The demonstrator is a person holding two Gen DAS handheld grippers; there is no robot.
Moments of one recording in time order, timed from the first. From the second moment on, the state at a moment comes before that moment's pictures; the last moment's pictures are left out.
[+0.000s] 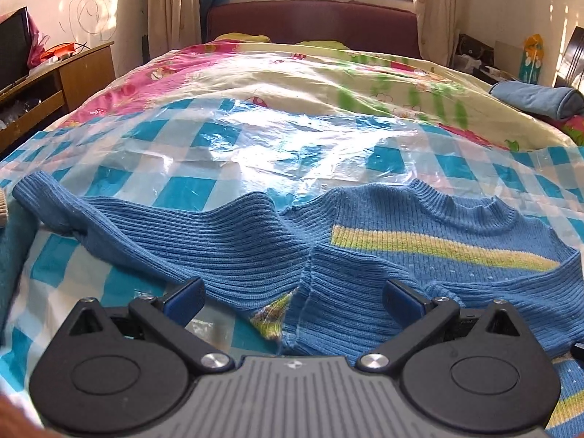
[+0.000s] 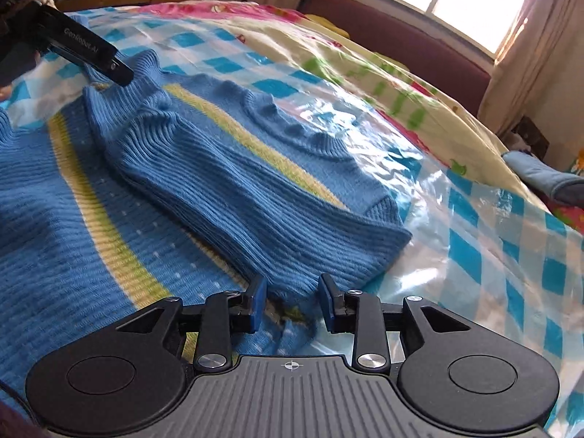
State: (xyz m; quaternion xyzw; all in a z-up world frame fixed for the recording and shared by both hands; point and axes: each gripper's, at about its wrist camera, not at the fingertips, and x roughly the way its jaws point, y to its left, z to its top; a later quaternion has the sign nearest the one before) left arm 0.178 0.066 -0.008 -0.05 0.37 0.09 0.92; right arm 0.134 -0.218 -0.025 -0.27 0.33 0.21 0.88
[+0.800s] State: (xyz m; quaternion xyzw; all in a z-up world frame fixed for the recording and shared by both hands) left arm 0.169 0.067 -0.022 -0.04 0.36 0.12 0.92; right arm 0.163 -0.238 0.013 -0.13 0.36 0.15 0.91
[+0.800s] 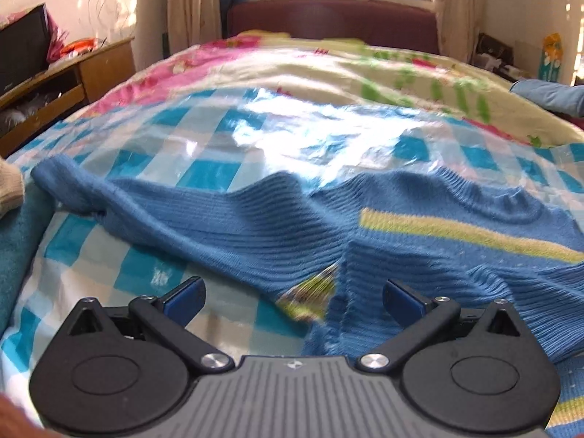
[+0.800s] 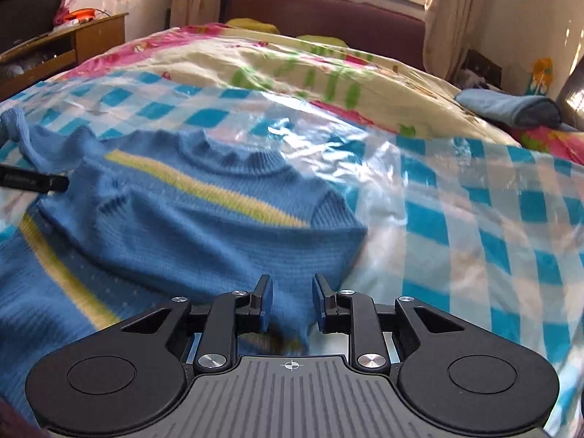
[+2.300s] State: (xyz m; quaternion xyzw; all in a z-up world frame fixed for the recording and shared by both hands) left arm 0.117 0.196 -0.026 -0.26 0.31 0.18 0.90; right arm 0.237 0.142 0.070 -0.18 0.39 0.47 0.77
